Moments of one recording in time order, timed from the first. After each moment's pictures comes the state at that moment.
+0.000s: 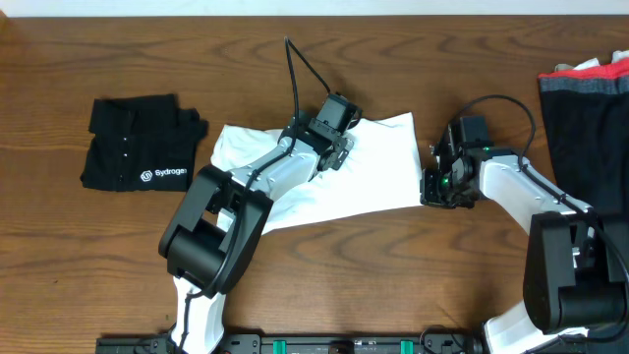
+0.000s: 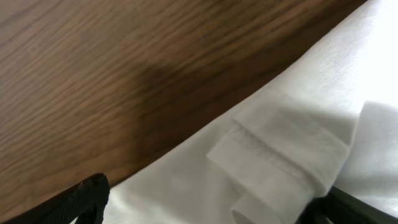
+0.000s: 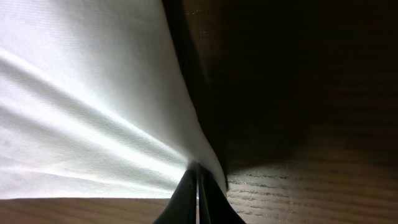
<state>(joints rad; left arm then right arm) -0.56 2.05 1.30 -0.28 -0.32 0.08 0.10 1.75 0.93 -0.64 -0.23 0.23</state>
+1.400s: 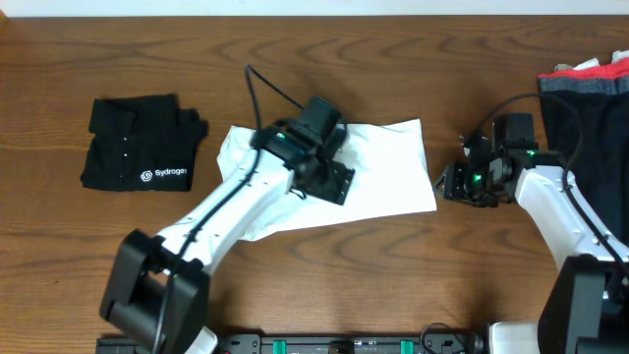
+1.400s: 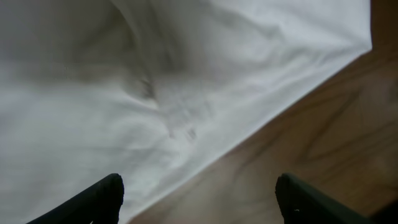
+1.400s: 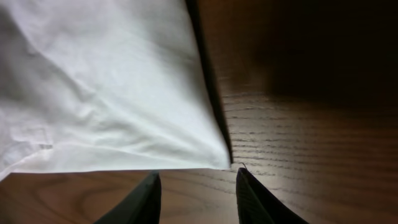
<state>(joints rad) -0.60 1.73 1.27 -0.84 0.23 -0.24 -0.04 1.56 0.94 -0.73 -0.37 0.18</state>
